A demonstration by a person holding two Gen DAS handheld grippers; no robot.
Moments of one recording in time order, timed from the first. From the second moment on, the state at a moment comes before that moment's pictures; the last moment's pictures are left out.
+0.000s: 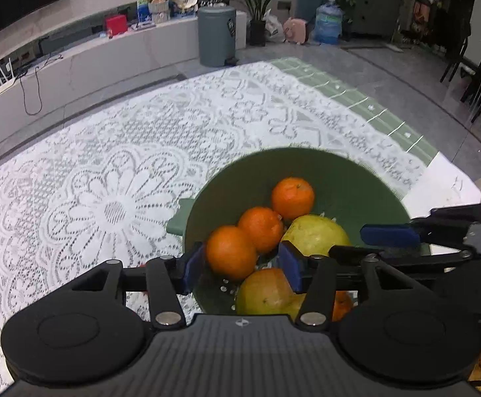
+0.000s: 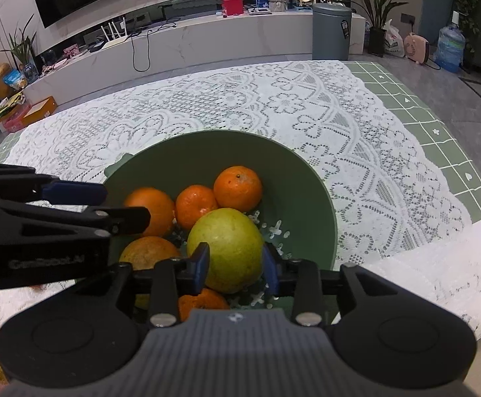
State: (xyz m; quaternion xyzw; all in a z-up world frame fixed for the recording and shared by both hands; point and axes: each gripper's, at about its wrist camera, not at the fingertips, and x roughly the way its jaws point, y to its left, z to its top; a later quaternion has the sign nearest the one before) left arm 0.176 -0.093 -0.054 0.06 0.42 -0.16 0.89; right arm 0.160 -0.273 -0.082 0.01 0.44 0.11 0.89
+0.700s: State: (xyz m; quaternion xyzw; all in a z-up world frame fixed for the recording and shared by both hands) left arm 0.114 -0.053 0.009 0.06 0.40 -0.09 0.91; right arm 0.116 -0.253 -0.042 -0.01 0.36 0.22 0.91
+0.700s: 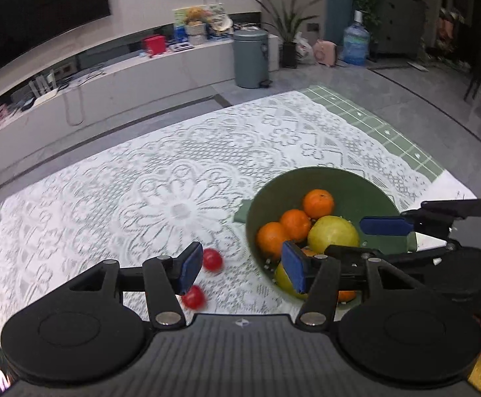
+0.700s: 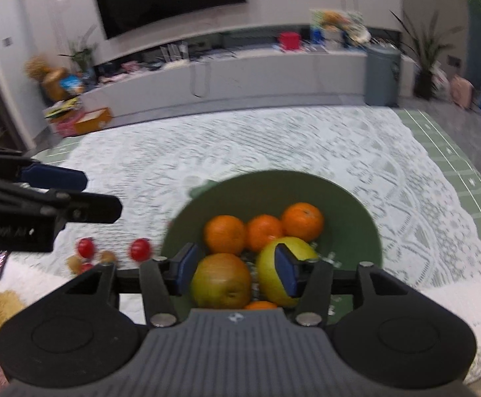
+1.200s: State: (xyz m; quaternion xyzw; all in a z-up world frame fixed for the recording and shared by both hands) left arm 0.080 -0.019 -0.010 -0.03 0.43 -0.02 0.90; right arm 0.111 -0.273 -0.056 -0.03 0.33 0.30 0.90
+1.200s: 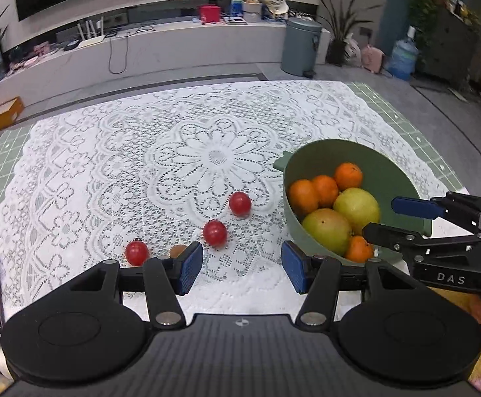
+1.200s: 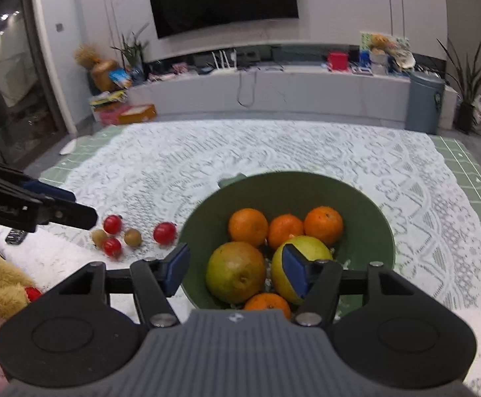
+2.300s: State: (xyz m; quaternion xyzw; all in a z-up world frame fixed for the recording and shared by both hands) left arm 0.047 0.118 -0.057 -0.13 0.42 -0.01 0.90; right arm 0.089 -0.086 -0.081 -0.15 0.39 0.28 0.86
